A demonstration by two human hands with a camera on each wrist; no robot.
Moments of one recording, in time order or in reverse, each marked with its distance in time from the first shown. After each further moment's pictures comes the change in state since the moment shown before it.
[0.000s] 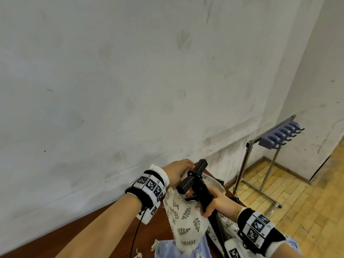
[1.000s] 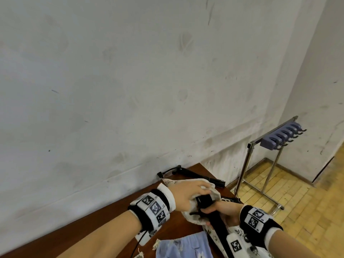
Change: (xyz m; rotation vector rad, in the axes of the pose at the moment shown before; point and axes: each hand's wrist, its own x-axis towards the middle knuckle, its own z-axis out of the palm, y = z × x) left_hand -0.037 0.042 0.028 0.040 -0.138 0.287; right_hand 0.015 0.033 -0.015 0.192 -0.054 0.584
